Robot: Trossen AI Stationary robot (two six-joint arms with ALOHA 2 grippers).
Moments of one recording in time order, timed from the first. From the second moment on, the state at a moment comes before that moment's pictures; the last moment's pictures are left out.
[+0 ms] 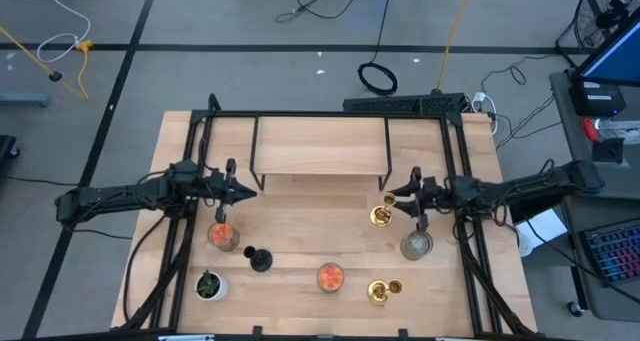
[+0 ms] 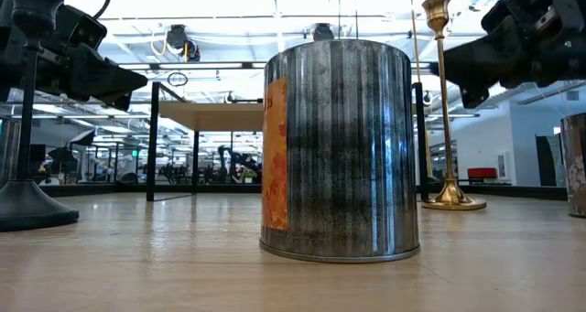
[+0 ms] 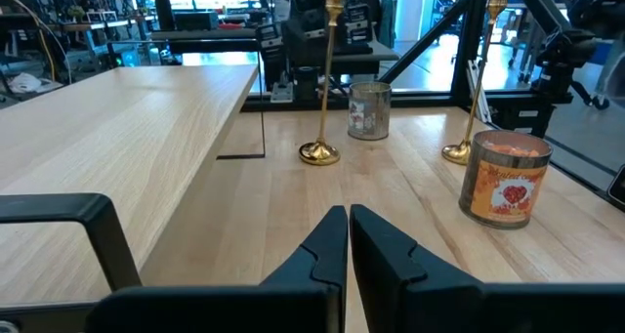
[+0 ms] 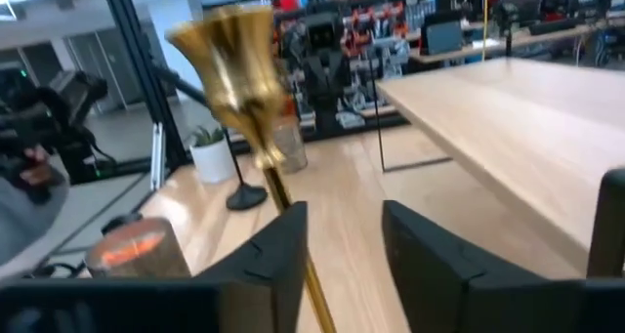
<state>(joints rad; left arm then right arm) 0.24 0.27 0.02 0.16 0.34 0.05 0.10 0.60 0.02 0.59 0.10 0.20</state>
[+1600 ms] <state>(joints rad) 0.24 0.27 0.02 0.29 0.34 -0.26 0.14 0.77 0.17 0.93 -0.01 0.06</state>
